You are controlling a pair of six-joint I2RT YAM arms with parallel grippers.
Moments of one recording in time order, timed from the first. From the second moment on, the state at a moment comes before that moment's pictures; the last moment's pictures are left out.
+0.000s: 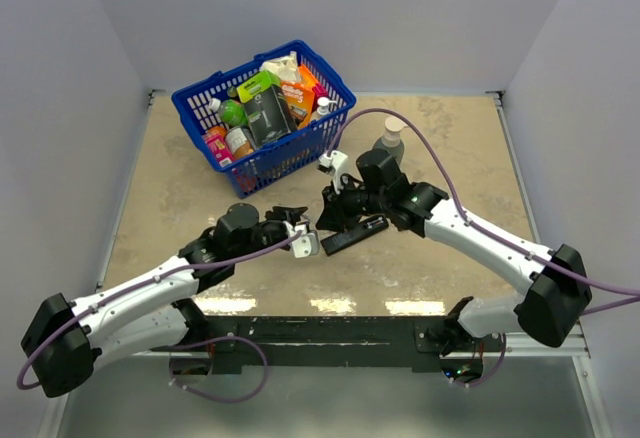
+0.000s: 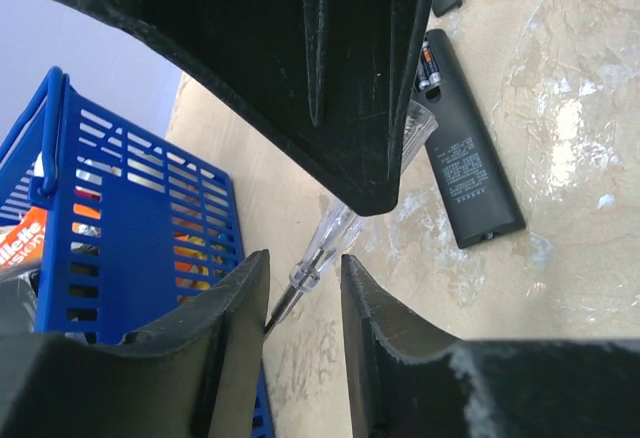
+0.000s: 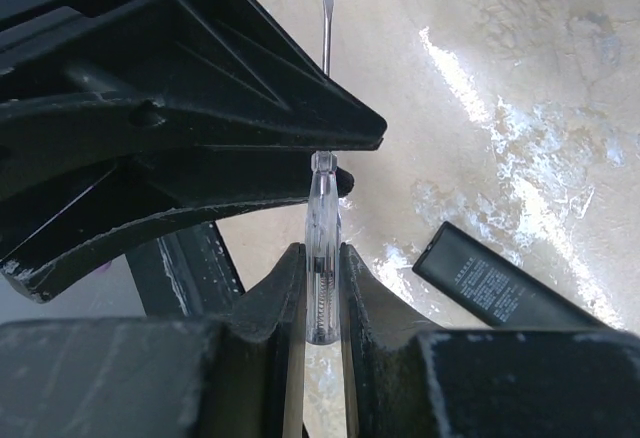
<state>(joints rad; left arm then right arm) -0.83 0.94 0.53 0.13 0.17 0.79 0.77 1.34 1.07 -0.37 -0.44 0.12</state>
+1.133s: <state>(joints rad) -0.84 0.98 0.58 0.25 0.22 -0.03 0.77 1.11 1.07 -0.25 -0.07 0.43</state>
